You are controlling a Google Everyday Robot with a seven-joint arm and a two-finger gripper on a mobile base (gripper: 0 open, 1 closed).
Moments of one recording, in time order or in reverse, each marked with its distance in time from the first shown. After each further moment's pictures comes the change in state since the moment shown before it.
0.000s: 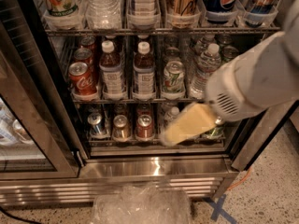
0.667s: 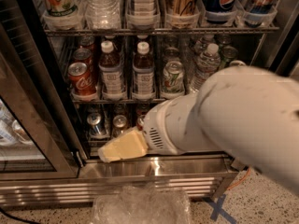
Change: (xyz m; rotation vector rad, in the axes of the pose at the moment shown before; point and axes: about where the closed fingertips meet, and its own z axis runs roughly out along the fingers) arm -0.038 0.087 0.070 -0.065 -0.168 0.203
